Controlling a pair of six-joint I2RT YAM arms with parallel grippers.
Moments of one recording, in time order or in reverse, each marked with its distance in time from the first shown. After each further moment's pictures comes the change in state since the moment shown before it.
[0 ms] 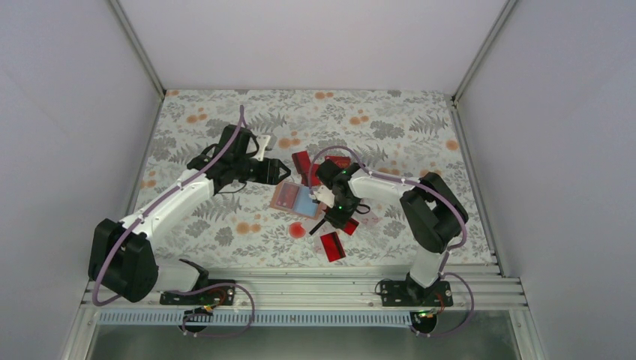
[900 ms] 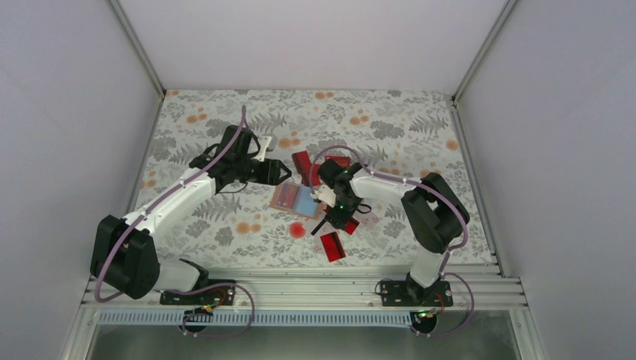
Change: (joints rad) left arm 0.000 0.021 0.000 0.000 0.011 0.000; right arm -0.012 -0.005 -0.013 0.015 0.000 -0.018
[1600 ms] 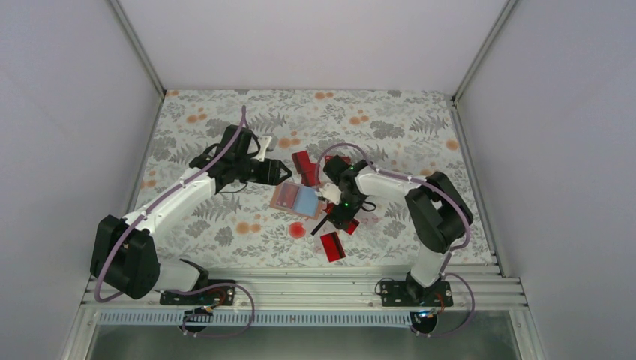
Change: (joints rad) left arm 0.000 0.000 0.000 0.000 0.008 0.000; right arm -0.058 -0.029 -0.014 -0.023 -0.016 -0.043
